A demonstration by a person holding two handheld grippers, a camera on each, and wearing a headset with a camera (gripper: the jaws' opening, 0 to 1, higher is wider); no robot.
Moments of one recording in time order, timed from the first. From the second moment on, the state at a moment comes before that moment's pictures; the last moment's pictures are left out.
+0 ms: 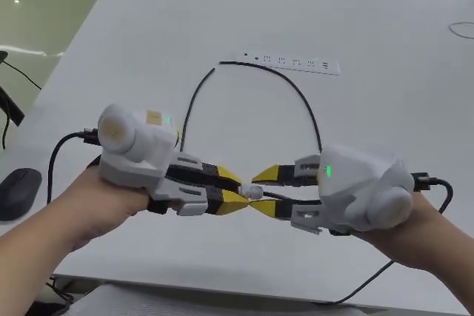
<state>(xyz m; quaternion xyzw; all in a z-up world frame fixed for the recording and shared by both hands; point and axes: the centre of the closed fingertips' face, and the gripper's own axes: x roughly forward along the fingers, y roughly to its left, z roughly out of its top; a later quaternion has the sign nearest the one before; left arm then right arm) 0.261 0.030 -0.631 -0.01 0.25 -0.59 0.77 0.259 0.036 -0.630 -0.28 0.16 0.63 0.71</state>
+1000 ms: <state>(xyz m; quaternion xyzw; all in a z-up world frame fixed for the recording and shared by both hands) 0.272 0.023 -0.630 0.04 0.22 -0.58 0.78 0.278 0.017 -0.642 -0.32 0.20 0.49 0.79</state>
